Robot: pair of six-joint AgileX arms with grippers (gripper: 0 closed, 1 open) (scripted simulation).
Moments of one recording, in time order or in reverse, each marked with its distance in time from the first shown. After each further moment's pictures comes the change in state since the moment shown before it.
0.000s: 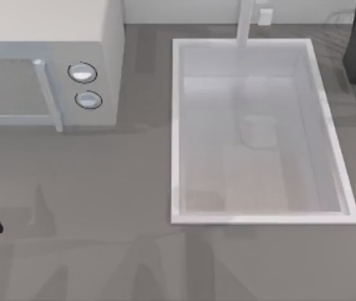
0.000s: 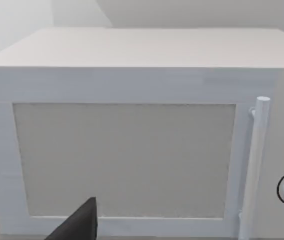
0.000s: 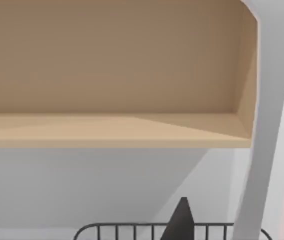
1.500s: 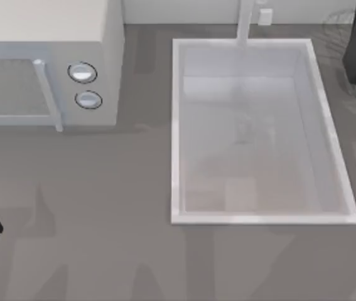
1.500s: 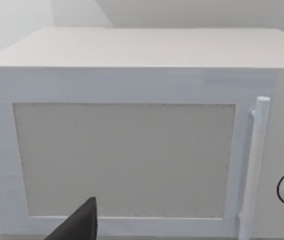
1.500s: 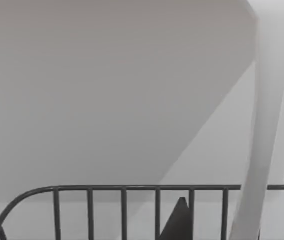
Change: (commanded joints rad) left arm 0.000 0.000 0.000 0.000 0.000 0.000; right arm 0.321 0.803 -0.171 0.970 0.338 0.000
